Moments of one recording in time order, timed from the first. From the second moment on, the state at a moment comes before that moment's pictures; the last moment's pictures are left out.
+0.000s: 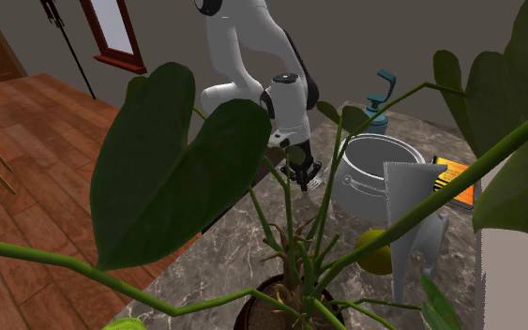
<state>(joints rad) -0.03 -0.37 0.24 -2.83 0.35 2.76 0.60</state>
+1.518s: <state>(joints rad) -0.12 -0.39 0.75 -2.43 0.32 2.17 1.69</state>
